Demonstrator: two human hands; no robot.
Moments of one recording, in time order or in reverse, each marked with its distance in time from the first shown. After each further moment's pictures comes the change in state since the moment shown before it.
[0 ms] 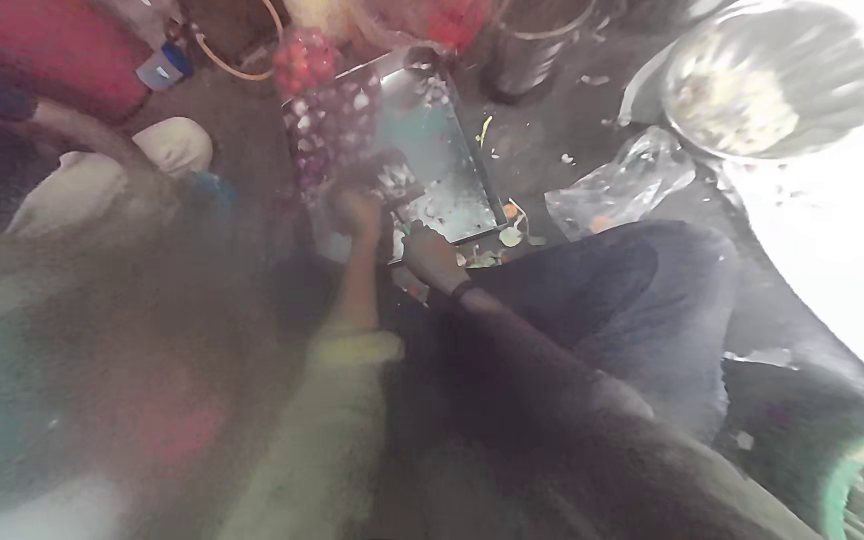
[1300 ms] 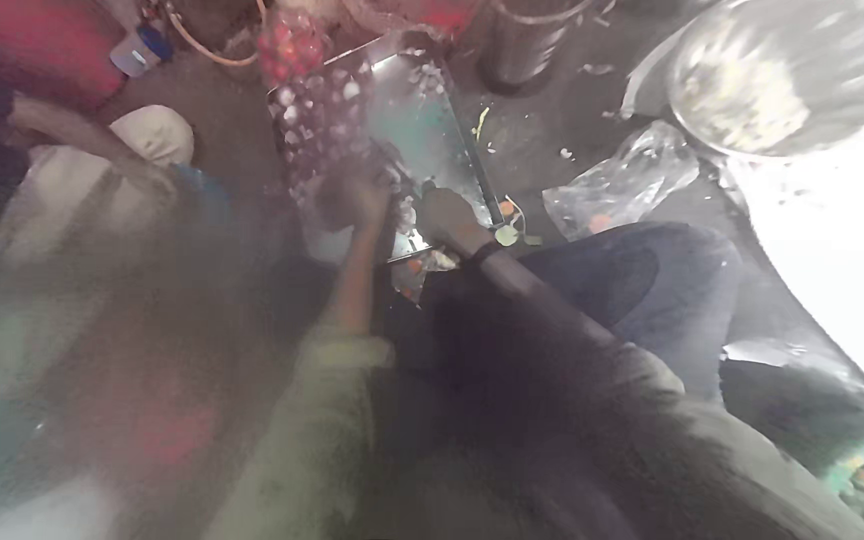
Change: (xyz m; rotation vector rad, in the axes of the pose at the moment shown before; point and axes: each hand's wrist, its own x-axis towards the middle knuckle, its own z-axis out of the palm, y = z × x) left_hand 0.013 0.017 0.019 -0.095 0.052 0.389; right_hand 0.052 0.009 -0.064 -0.172 -0.045 0.002
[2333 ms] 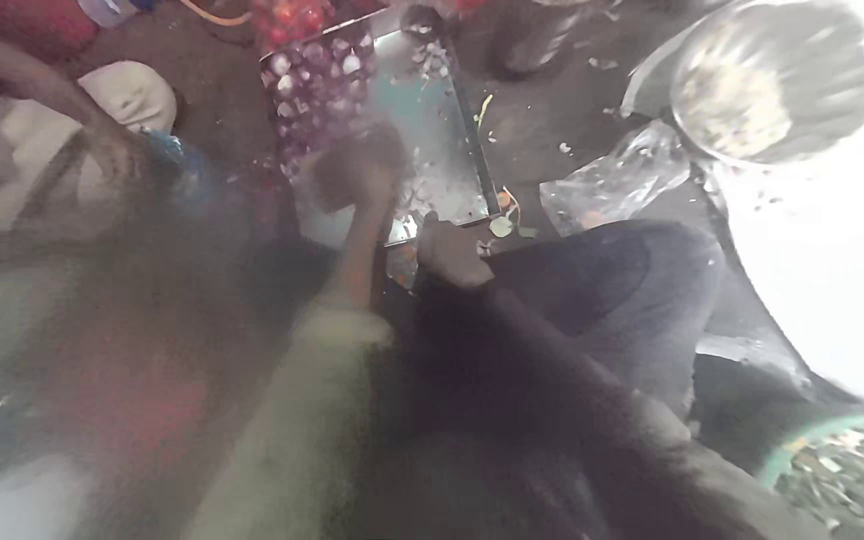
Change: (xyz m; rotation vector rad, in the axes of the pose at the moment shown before) left_hand -0.036 0.033 -0.022 0.317 0.298 0.178; right_hand -0.065 -0.001 0.036 -0.098 -0.056 0.109
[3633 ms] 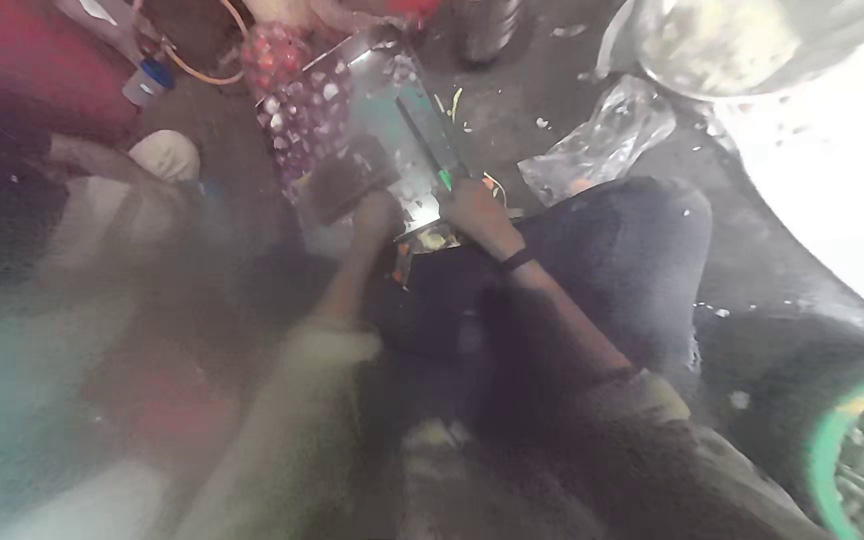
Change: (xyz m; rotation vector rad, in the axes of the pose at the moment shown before) left_hand -0.030 0.000 0.036 -0.008 -0.859 0.071; right_hand 0.009 0.070 -0.052 0.442 0.147 -0.025
